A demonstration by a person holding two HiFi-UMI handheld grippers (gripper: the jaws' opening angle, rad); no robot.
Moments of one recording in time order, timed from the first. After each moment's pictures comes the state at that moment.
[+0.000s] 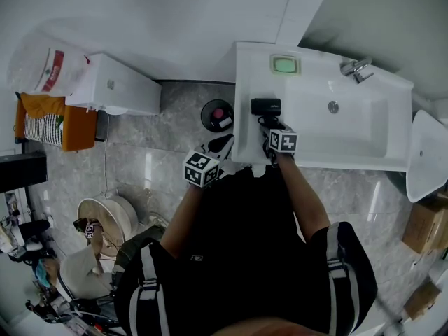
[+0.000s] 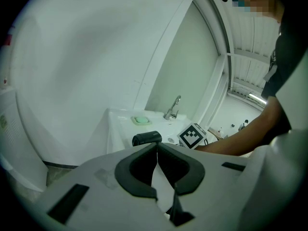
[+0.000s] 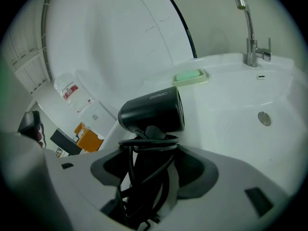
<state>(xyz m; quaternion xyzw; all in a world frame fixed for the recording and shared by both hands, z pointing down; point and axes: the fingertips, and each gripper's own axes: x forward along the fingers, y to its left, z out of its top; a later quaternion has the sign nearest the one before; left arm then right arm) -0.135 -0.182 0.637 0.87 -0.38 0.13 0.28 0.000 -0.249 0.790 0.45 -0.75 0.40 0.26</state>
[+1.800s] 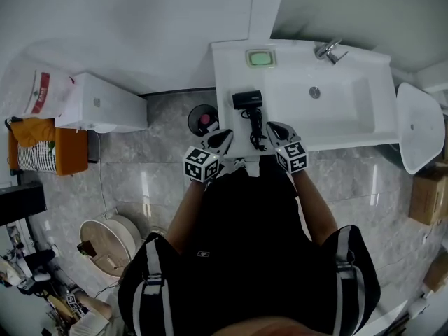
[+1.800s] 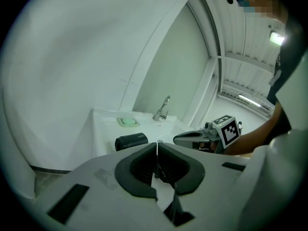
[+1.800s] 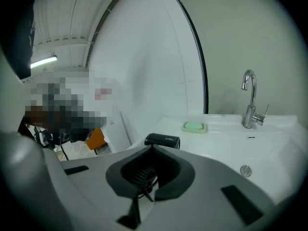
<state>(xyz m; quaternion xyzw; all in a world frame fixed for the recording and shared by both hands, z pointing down) -0.091 -0.175 0.633 0.90 -0.33 0.11 0.27 0.034 -0.196 0.663 0.43 -0.86 0.17 0.21</state>
